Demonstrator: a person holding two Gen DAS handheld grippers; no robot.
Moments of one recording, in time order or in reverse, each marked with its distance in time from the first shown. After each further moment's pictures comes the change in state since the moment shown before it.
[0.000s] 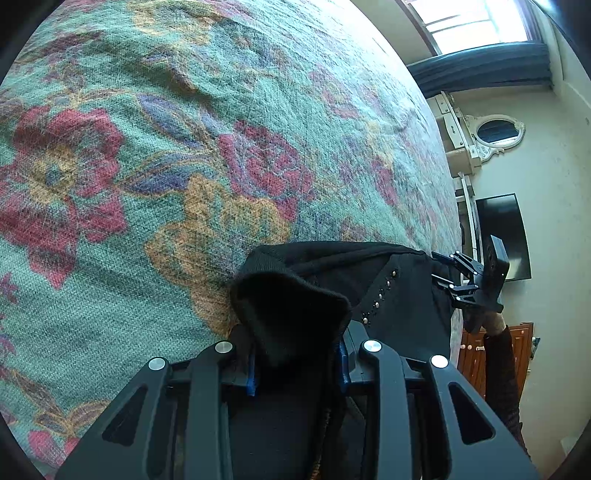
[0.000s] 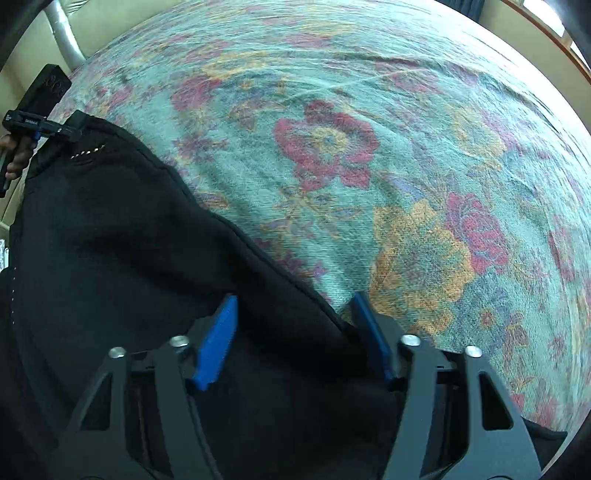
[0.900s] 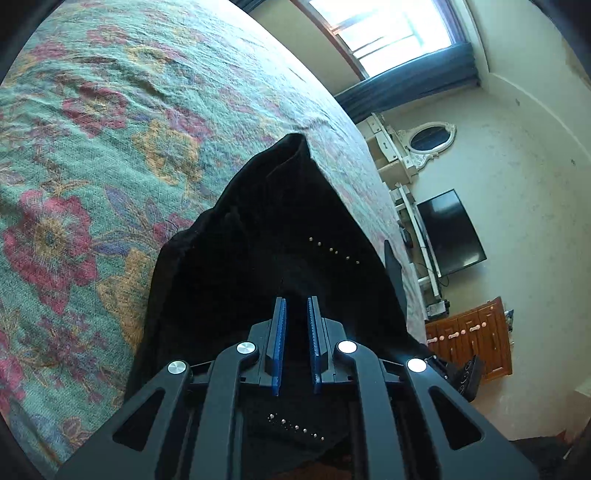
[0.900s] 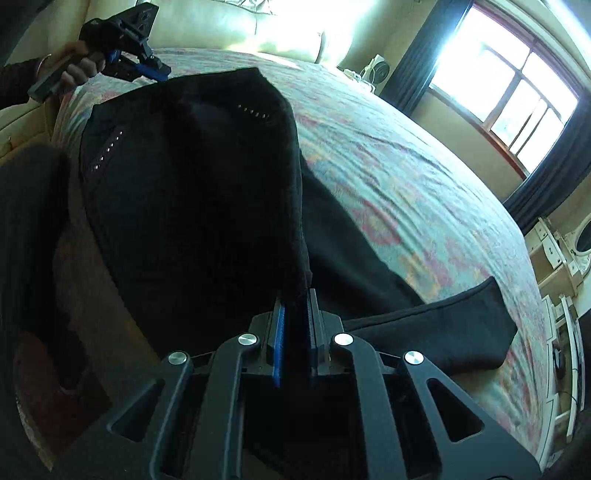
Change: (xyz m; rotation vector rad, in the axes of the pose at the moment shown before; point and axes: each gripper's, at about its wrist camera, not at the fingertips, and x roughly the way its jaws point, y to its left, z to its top) left arm -0.048 -0.047 -0.138 0.167 -0.193 -0.179; right arm -0.097 0.238 -0.246 -0.075 -0.336 -0.432
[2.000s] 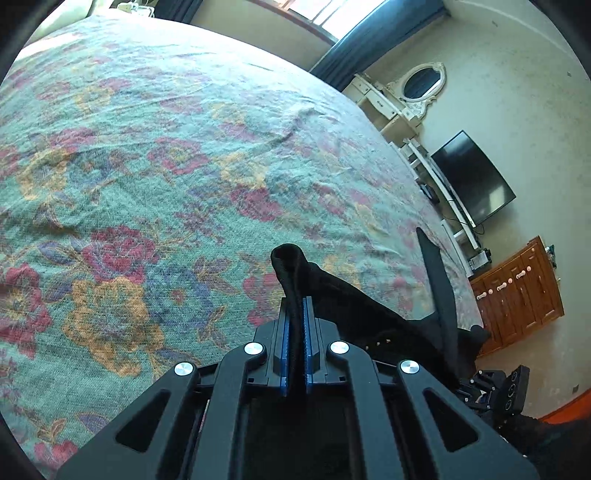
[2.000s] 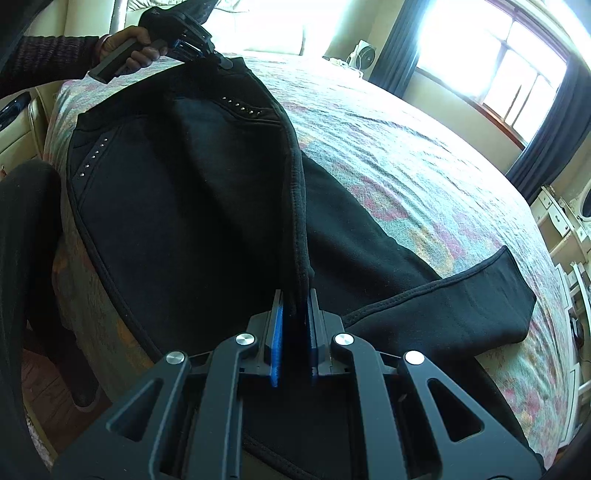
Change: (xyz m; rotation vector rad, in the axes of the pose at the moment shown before) left arm 0.059 -0.038 0.103 0.304 0.066 0.105; right arm 0.012 -0.007 -0.006 0.109 0.000 0.025
